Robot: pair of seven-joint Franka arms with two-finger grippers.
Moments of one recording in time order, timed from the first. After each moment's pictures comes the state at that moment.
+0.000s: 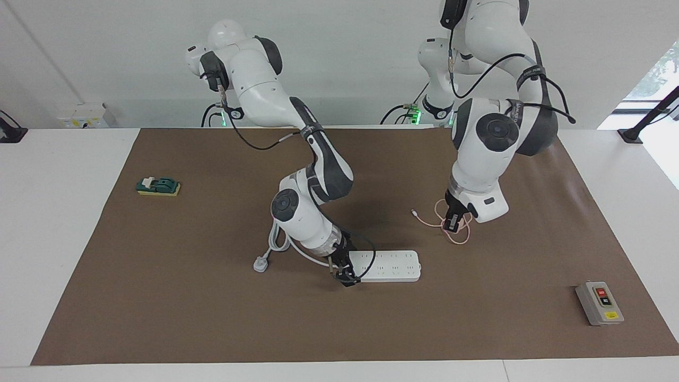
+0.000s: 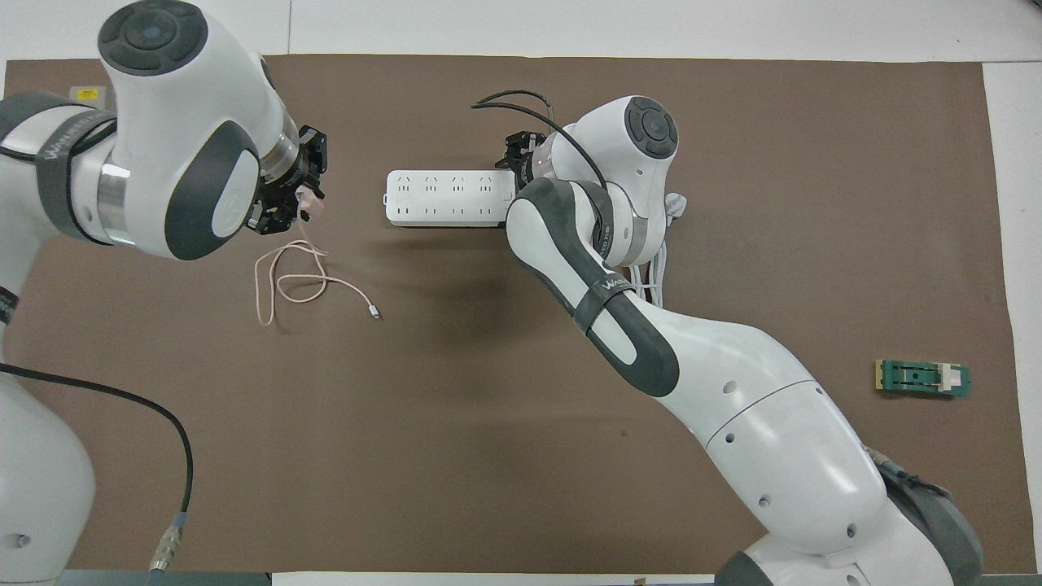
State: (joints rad) left arm -0.29 0.38 -0.02 -1.45 0.06 1.78 -1.28; right arm 0.46 0.87 -0.02 -1.21 0.58 2.28 1.63
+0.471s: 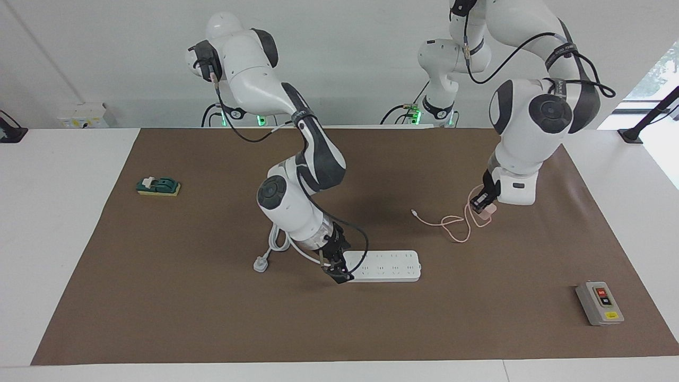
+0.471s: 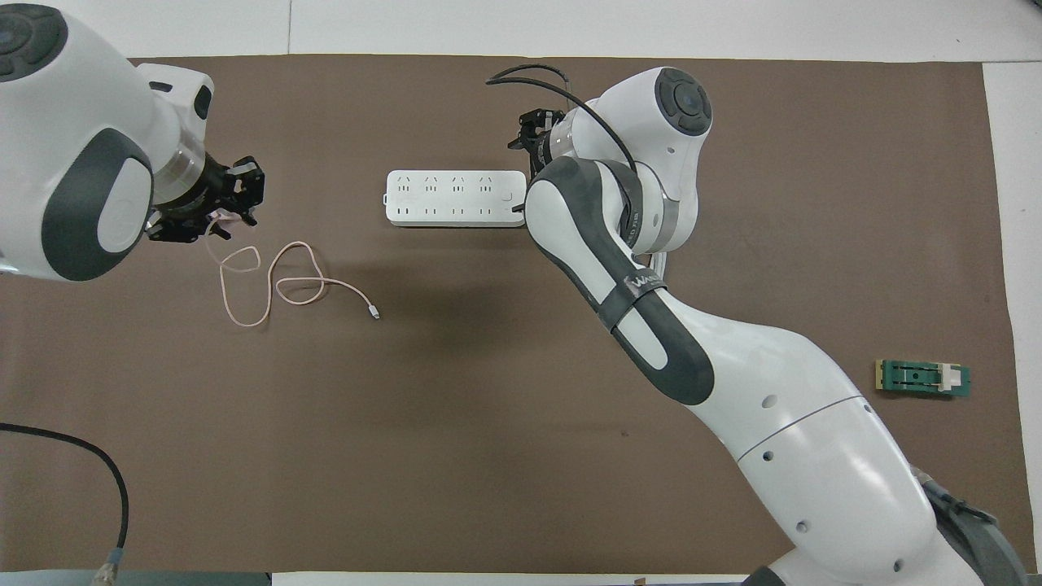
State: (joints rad) left arm -0.16 0.23 -0.02 -1.61 0.06 1.75 -0.59; right arm 0.45 0.76 -0.08 -1.22 0.55 2.20 1.62
